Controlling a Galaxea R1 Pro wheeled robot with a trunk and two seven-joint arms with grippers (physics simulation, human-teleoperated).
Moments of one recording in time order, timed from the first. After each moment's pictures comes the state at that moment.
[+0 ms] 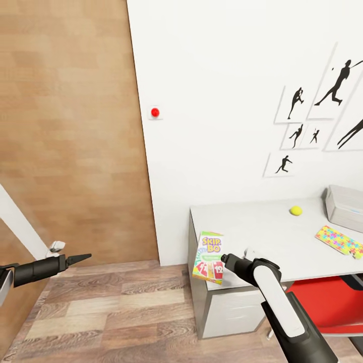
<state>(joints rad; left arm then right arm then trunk) -0.62 0.46 0.37 -0.78 0.01 0.67 -1.30 -0.41 -0.06 0.25 -1.59 -1.14 0.70 -1.02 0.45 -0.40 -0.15</state>
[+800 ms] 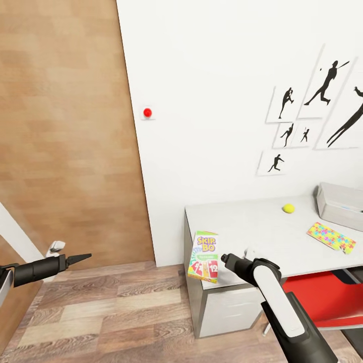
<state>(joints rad) -0.62 0.46 0.37 -0.78 0.01 0.67 -1.30 -0.41 -0.06 0.25 -1.59 -1.14 0.69 -1.02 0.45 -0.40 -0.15</state>
